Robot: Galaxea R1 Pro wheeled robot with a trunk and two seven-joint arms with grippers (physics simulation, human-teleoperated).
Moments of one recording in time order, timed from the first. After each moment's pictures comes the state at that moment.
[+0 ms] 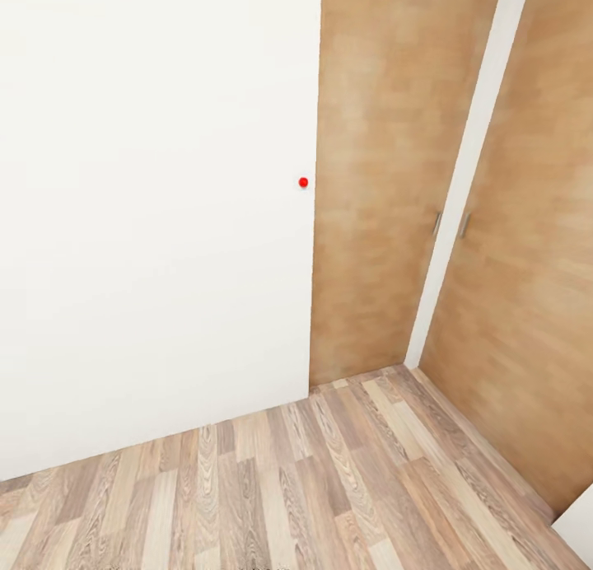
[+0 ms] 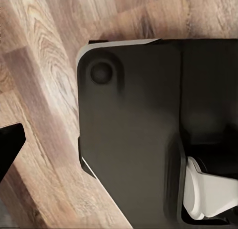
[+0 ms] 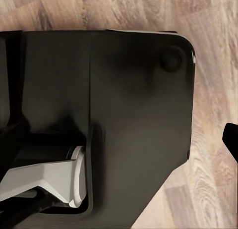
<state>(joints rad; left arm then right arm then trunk) 0.00 -0.02 -0.01 -0.10 -0.01 -0.18 0.00 0.01 0.09 0.00 0.00 0.01 -0.28 -0.01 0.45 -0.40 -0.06</state>
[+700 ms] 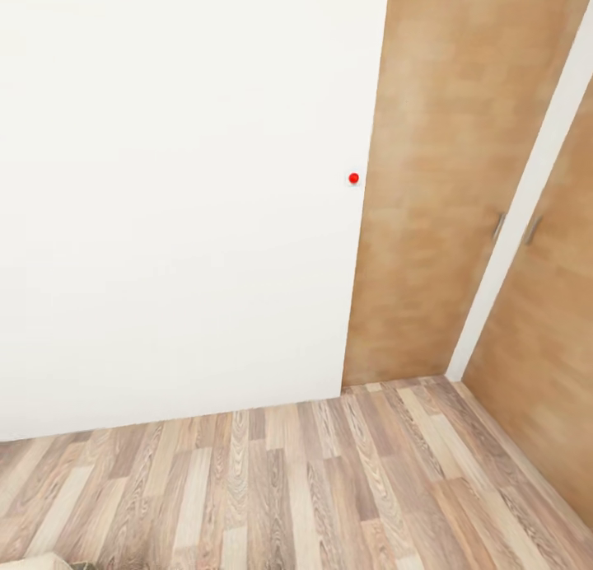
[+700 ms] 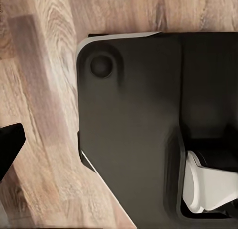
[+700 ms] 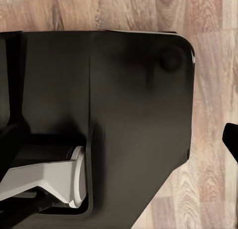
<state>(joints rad) 0.00 -0.02 -0.01 -0.10 -0.01 -0.17 0.00 0.01 0.09 0.00 0.00 0.01 -0.30 -0.01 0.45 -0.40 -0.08</state>
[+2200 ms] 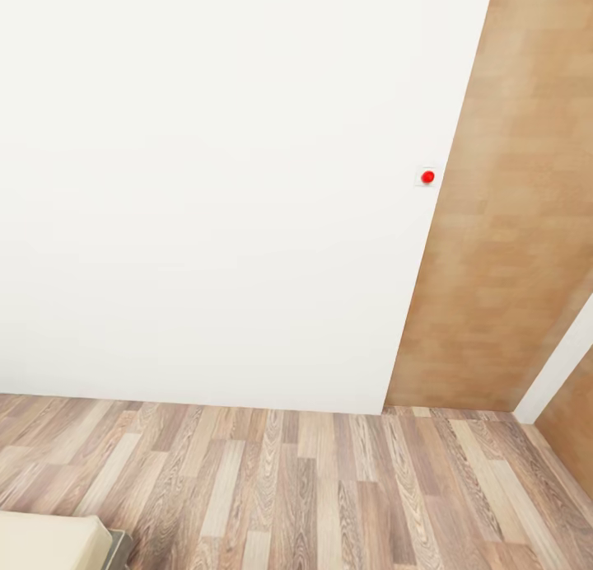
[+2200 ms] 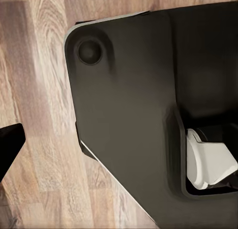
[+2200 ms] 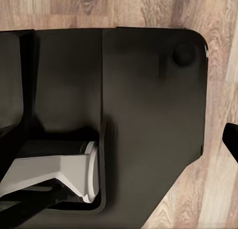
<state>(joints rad) 0.01 -0.03 -0.09 -0.08 -0.03 -0.17 0.00 0.02 0.11 0.00 0.01 0.01 -0.36 0.00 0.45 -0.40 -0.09</state>
